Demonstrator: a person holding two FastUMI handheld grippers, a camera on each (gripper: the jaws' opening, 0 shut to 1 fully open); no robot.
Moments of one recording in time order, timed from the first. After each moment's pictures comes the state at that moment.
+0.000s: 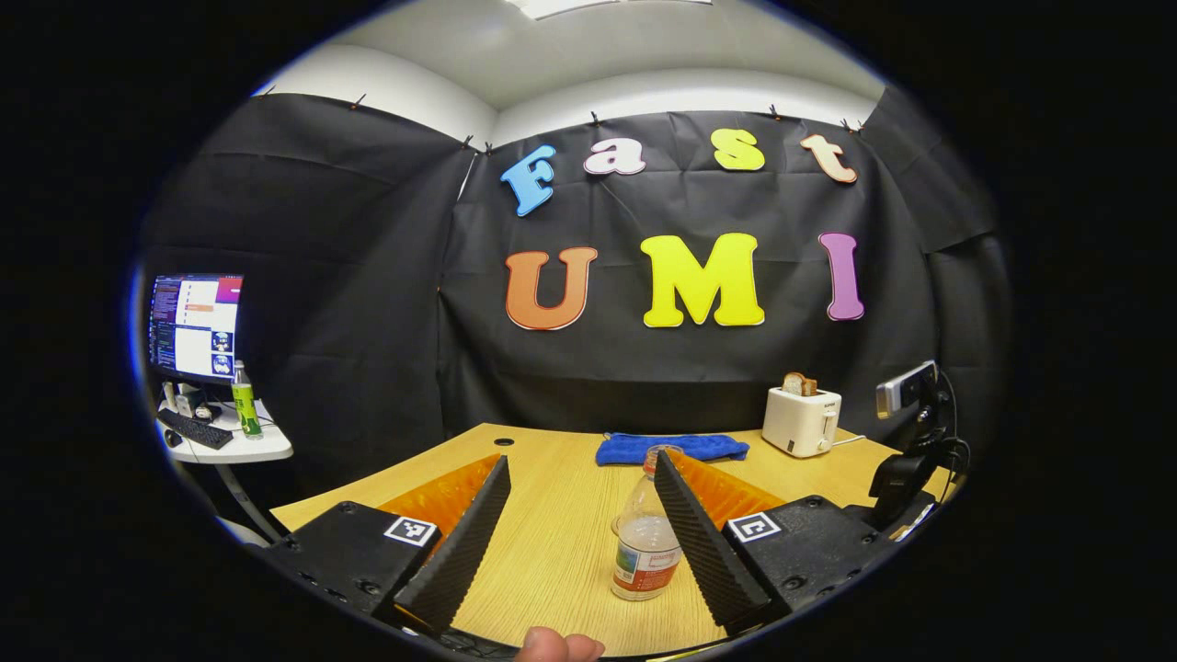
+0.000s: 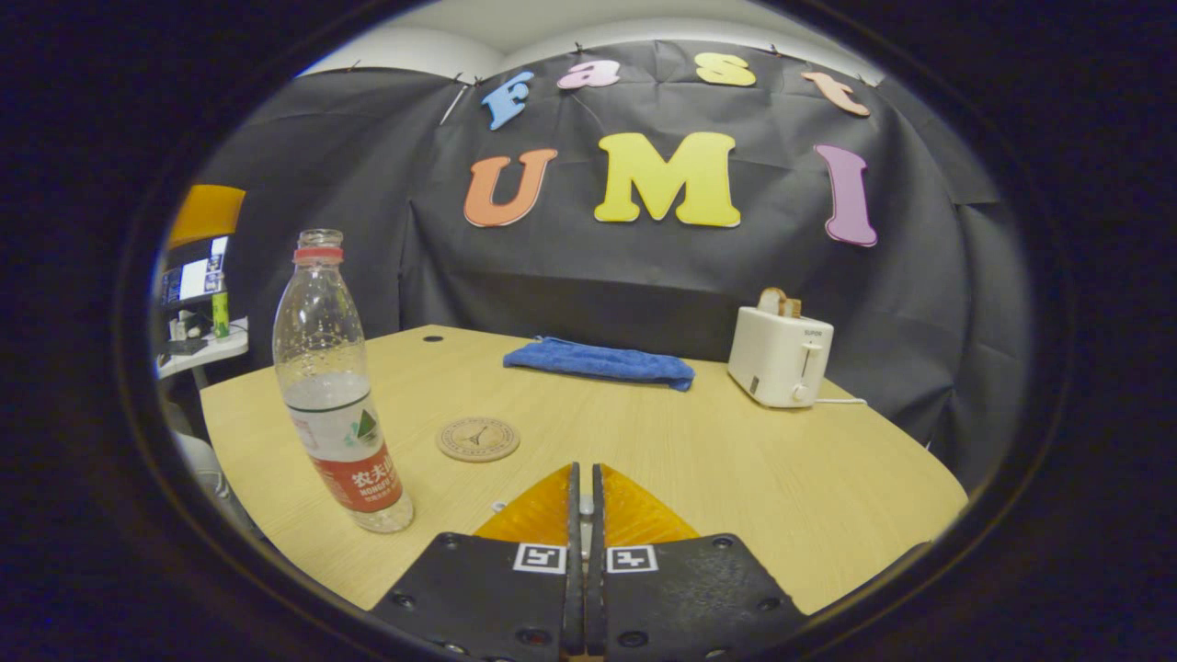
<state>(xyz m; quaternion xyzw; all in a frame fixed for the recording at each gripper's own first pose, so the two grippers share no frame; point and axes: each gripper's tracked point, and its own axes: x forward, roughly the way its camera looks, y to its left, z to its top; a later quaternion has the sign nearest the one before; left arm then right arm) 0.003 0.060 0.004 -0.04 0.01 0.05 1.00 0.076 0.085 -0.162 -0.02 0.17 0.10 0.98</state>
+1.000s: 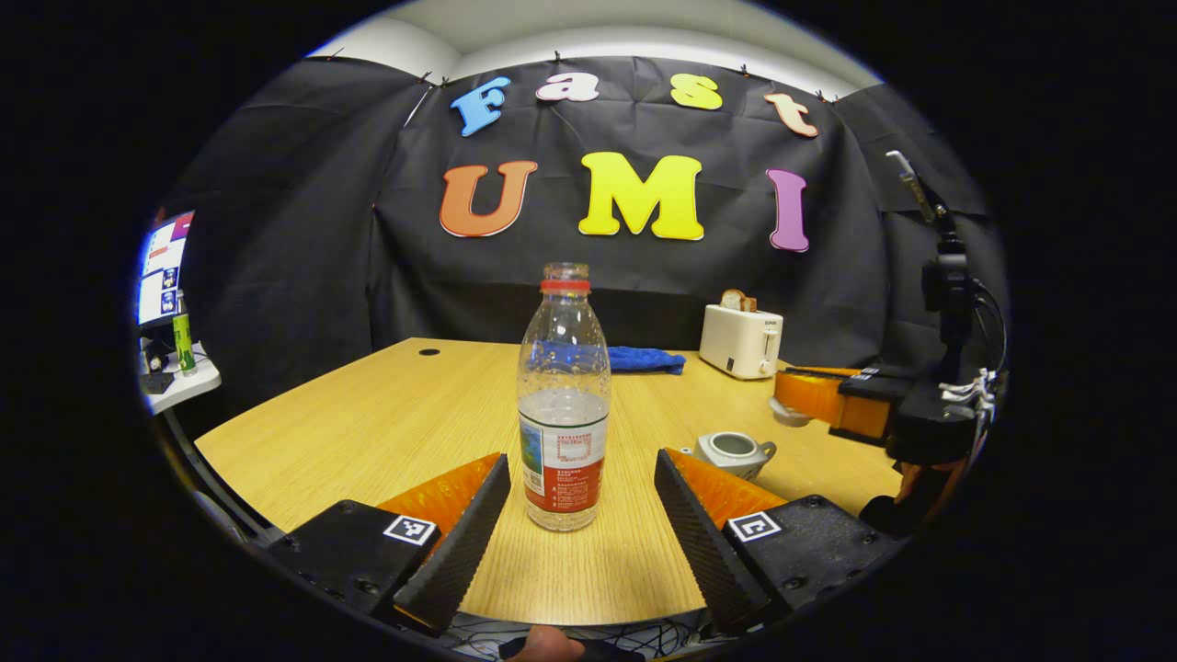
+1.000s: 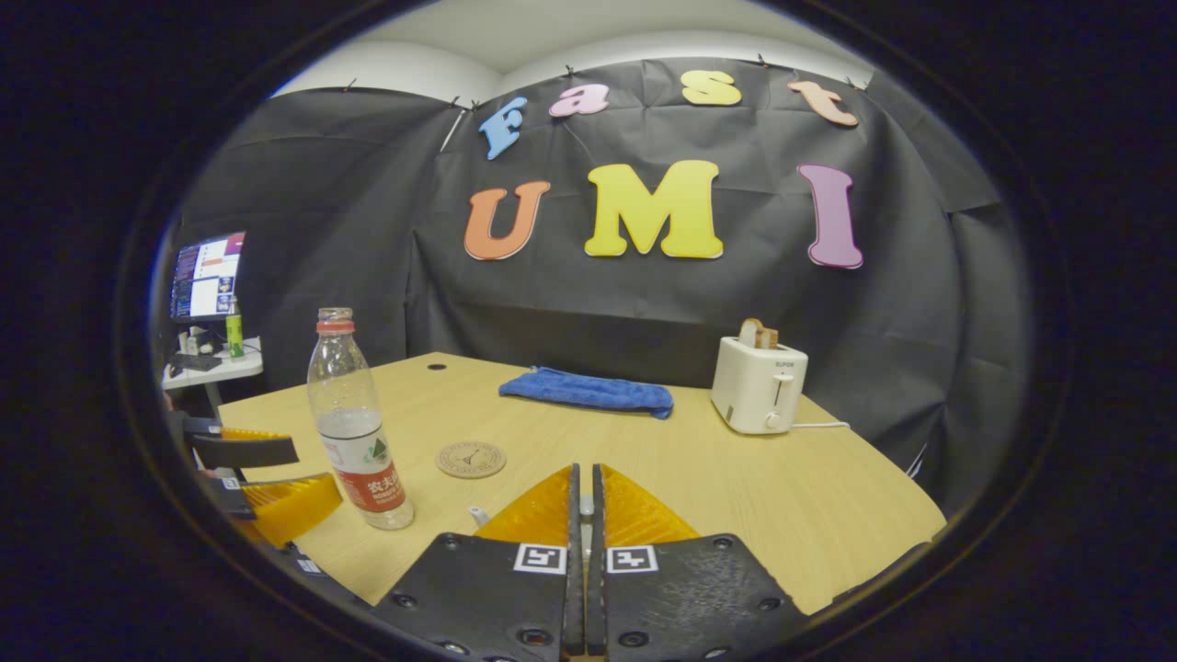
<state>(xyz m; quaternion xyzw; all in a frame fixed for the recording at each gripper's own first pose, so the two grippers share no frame) 0.005 -0.017 -0.127 -0.06 0.13 -0.05 0.99 0.055 0.033 -0.113 -0.01 0.13 0.10 0.99</state>
